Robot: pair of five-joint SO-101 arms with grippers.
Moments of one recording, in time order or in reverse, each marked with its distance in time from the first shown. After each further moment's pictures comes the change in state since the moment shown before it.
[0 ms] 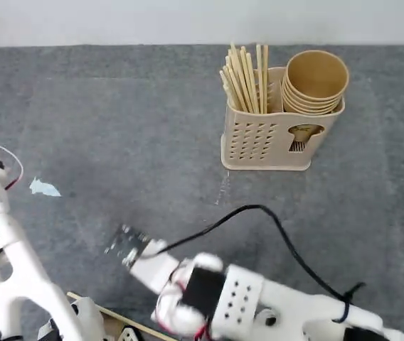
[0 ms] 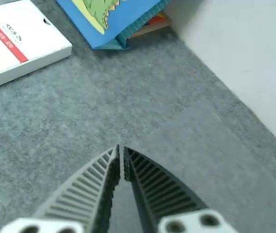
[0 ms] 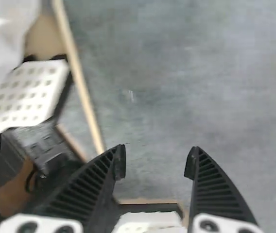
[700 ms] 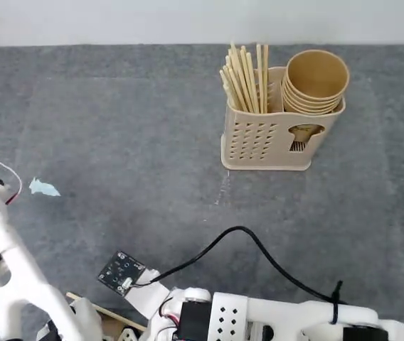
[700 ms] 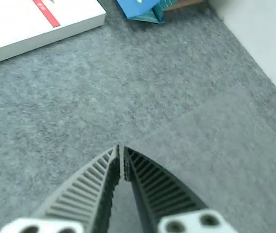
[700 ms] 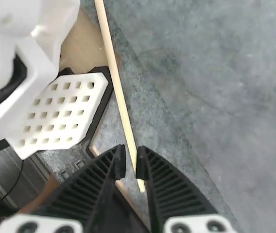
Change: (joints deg) left arm -3.9 0.0 5.7 0.0 0.9; right arm -8.7 0.0 15.2 -20.7 -11.3
